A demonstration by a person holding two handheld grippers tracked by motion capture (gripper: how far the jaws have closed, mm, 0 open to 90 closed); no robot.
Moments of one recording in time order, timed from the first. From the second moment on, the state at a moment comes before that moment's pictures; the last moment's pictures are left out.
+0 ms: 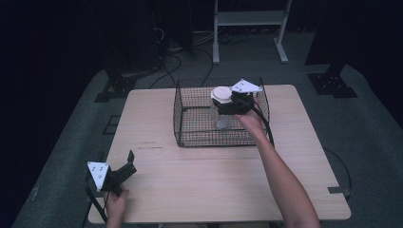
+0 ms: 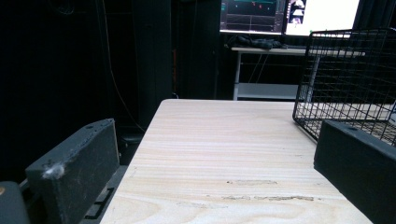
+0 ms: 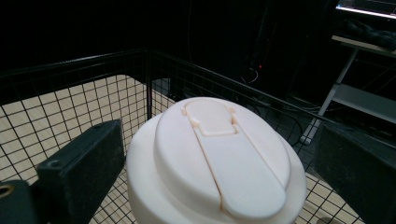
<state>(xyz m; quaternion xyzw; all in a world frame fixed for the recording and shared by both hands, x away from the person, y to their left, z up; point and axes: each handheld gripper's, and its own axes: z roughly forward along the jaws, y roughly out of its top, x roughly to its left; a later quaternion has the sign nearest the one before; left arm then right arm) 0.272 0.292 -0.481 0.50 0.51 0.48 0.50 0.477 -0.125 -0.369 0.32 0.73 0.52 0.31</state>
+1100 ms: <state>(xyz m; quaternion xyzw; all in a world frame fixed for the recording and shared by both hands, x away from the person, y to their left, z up) 0.272 0.294 -0.481 0.50 0.52 0.48 0.50 0.439 -0.151 -0.329 0.30 0.72 0.53 0.33</state>
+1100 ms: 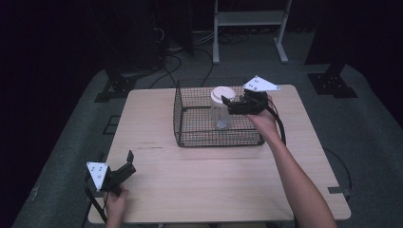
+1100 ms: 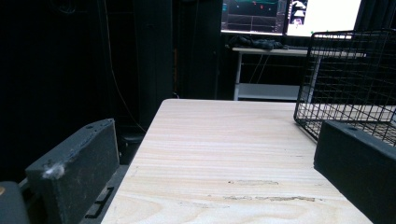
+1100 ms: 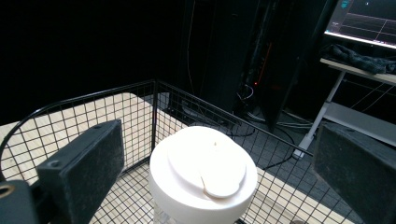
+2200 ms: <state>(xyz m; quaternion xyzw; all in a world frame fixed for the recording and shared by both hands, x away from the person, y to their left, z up) 0.272 0.292 -0.481 0.50 0.51 0.48 0.50 0.411 -0.186 -0.345 0.32 0.72 0.52 0.32</state>
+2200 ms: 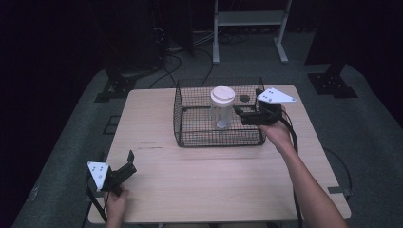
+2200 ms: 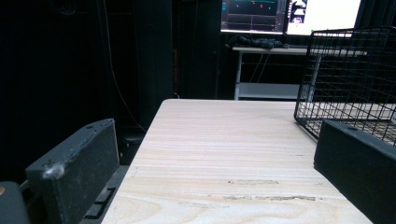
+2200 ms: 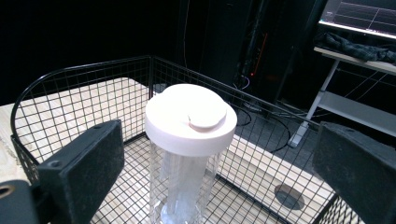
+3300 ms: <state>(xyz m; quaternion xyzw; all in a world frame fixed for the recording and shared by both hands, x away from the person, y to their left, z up) 0.272 0.291 -0.481 0.51 0.51 0.48 0.50 0.366 -0.210 -0.365 0.31 0.73 0.52 0.32</state>
